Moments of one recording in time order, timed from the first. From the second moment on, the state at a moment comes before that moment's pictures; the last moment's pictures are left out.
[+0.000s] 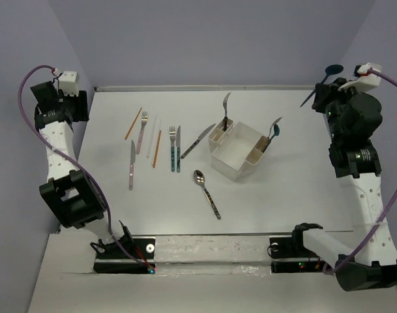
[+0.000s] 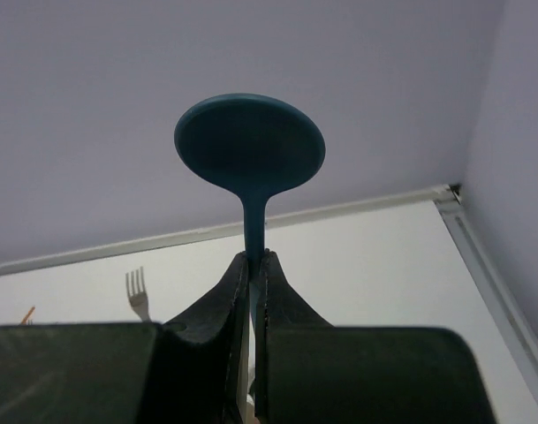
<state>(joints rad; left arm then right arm) 0.44 1.58 1.49 -0.47 0.31 0.33 0.01 1.02 1.33 -0.27 0.18 0.25</state>
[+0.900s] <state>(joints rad) 0.44 1.42 1.35 -0.57 0.22 0.34 0.34 1.10 0.76 0.21 0.12 0.06</state>
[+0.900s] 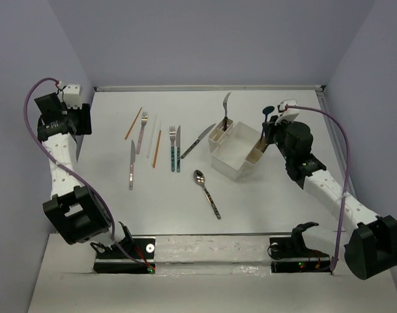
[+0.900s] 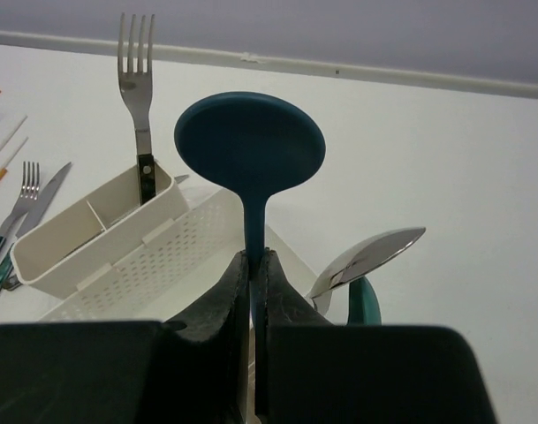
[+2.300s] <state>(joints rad) 0.07 2.18 1.90 -0.71 0.17 0.36 0.34 0.89 0.96 -0.14 0.18 0.22</state>
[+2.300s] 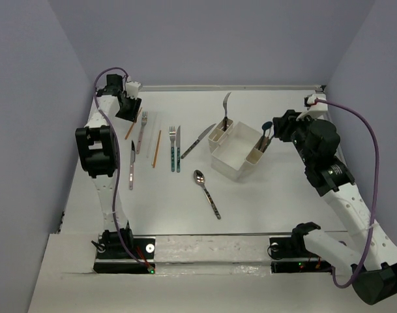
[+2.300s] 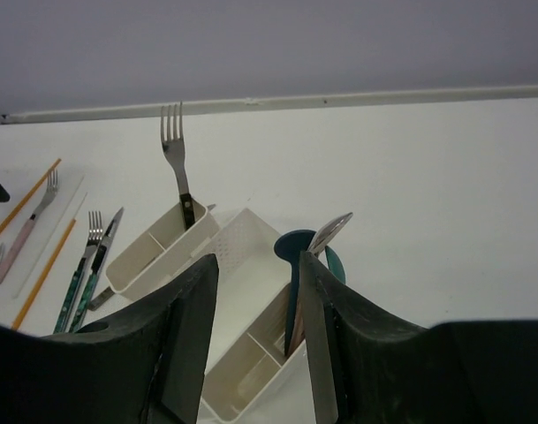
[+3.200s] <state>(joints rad) 0.05 2.48 2.21 -0.87 0.08 0.36 0.34 0.84 0.98 -0.31 0.30 0.18</state>
